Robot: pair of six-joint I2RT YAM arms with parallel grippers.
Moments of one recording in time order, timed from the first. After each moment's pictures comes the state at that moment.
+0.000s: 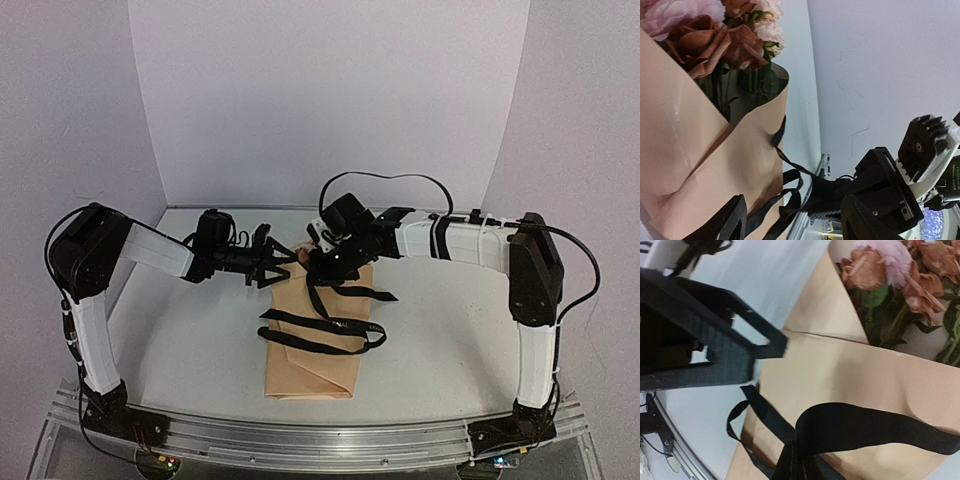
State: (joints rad) left arm -0.49 1.93 1.03 0.46 0.88 -1.02; right arm 0.85 2.04 1.67 -0.55 -0.15 0.50
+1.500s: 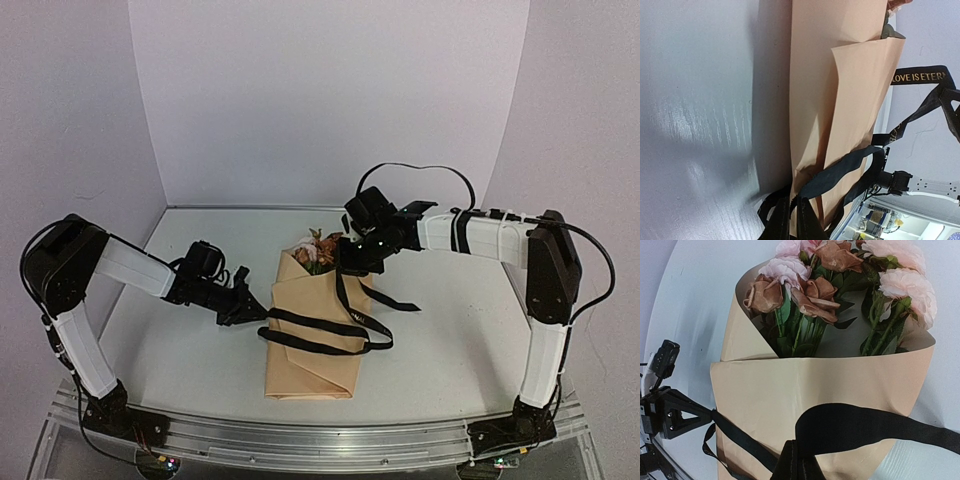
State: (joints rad) left arm -0.51 1.76 0.77 0.13 0.68 -0.82; right arm 0.77 1.96 1.58 -0.56 -0.04 0.62
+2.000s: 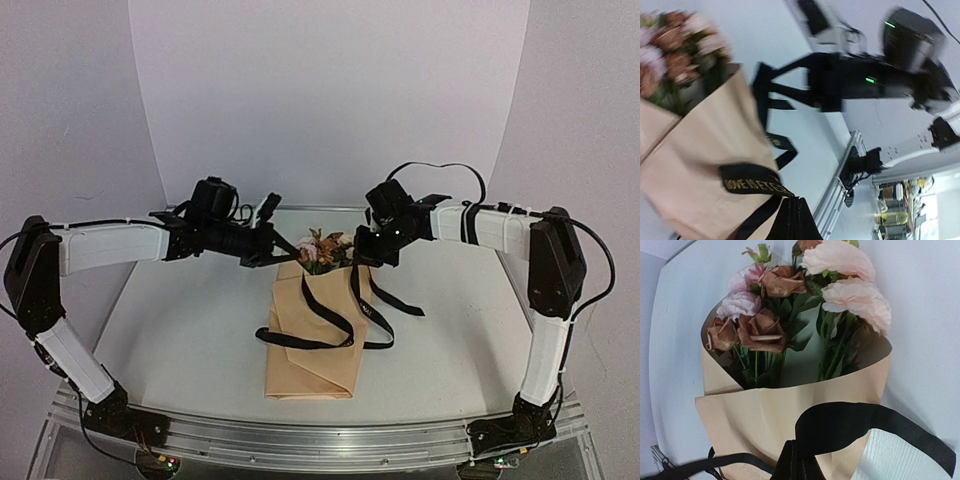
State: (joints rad) left arm -0.63 1.60 1.11 -0.06 0.69 -0.63; right arm 0.67 1.96 1.57 -0.56 -0.07 0.70
